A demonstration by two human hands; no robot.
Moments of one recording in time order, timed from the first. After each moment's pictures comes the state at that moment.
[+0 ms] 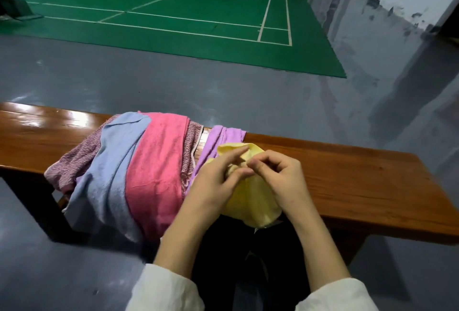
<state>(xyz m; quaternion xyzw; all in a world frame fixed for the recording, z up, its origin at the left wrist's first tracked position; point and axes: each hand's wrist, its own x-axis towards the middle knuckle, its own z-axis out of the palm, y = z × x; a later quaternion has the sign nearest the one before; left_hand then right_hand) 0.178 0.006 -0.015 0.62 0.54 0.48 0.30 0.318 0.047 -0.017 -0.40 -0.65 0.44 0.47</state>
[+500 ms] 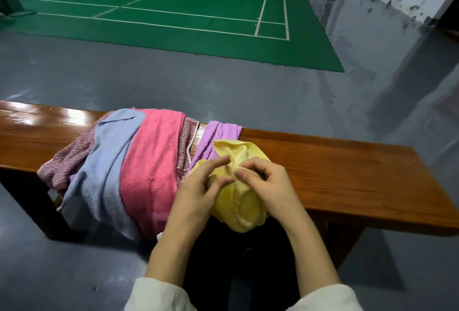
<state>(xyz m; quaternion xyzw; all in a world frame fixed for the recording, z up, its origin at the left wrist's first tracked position) 0.167 -0.010 -0.043 0.57 0.59 0.49 0.31 0.317 0.036 -0.032 -0.42 -0.66 0.48 0.40</state>
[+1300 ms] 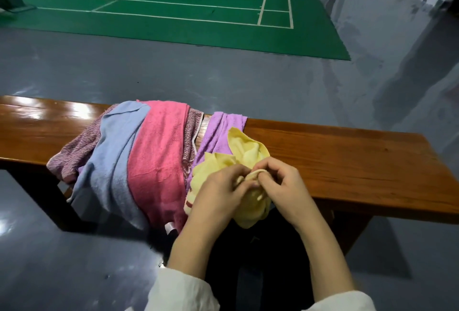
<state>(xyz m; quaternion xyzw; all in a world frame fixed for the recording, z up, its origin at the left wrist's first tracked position) 0.189 -0.011 -0.046 0.62 0.60 0.40 0.31 0.328 0.016 -0.043 -0.46 -0.66 0.45 0.39</state>
